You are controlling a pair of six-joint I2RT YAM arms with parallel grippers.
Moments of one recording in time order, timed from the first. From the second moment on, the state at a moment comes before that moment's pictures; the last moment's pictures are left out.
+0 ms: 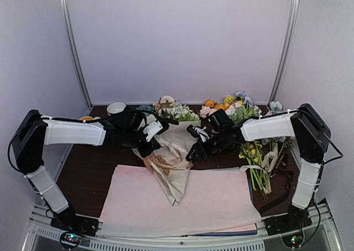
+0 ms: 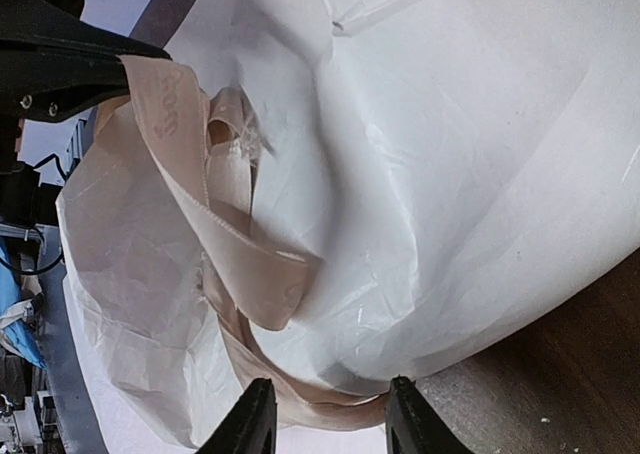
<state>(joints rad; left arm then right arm) -0.72 1.67 1.03 -0.13 0.16 0.30 0.68 1.89 1.19 -0.21 -0.57 0.24</state>
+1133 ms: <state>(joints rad) -0.78 1.69 1.04 -0.16 0.27 0.31 0.72 1.88 1.12 -0.12 -0.69 0.24</state>
